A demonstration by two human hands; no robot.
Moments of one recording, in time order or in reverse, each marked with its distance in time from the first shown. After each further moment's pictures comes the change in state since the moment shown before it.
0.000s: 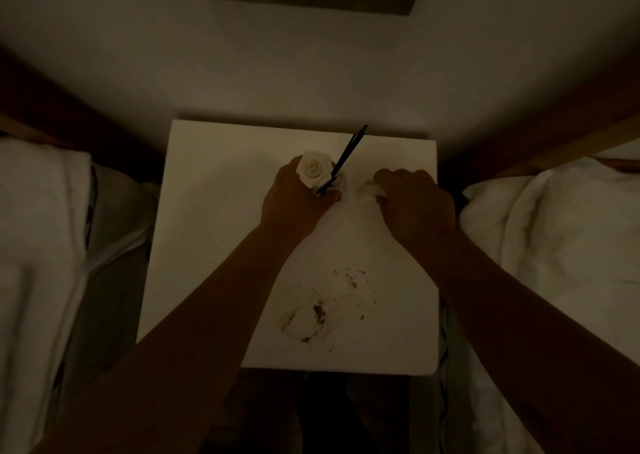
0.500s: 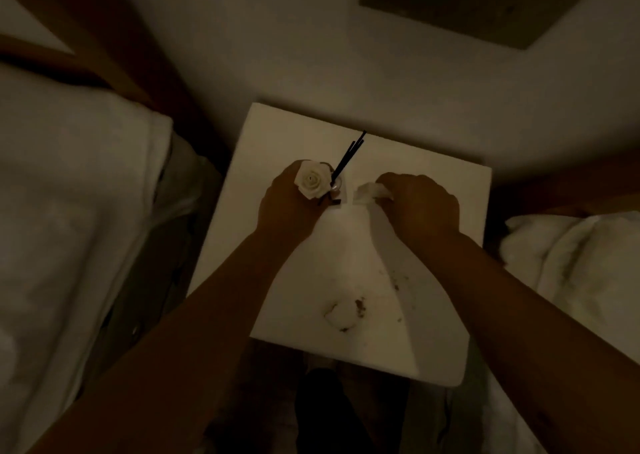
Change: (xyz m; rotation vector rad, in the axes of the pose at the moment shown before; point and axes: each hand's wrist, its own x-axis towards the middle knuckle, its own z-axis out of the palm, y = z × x) left_hand -0.051 -0.032 -0.080 -0.165 0.221 -0.083; right_hand 0.010 -0.081 -0.016 0.074 0.002 -0.154
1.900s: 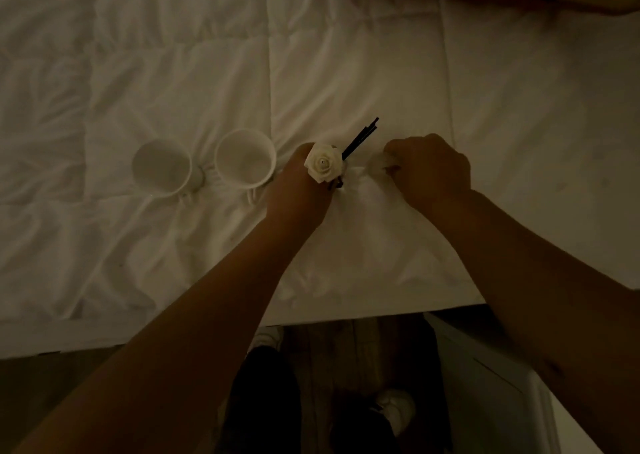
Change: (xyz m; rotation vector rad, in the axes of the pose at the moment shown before) left_hand -0.345 -0.308 -0.419 -0.094 0.995 -0.598; right_hand -0.114 -0.647 0.175 -0.306 -0.165 -1.220
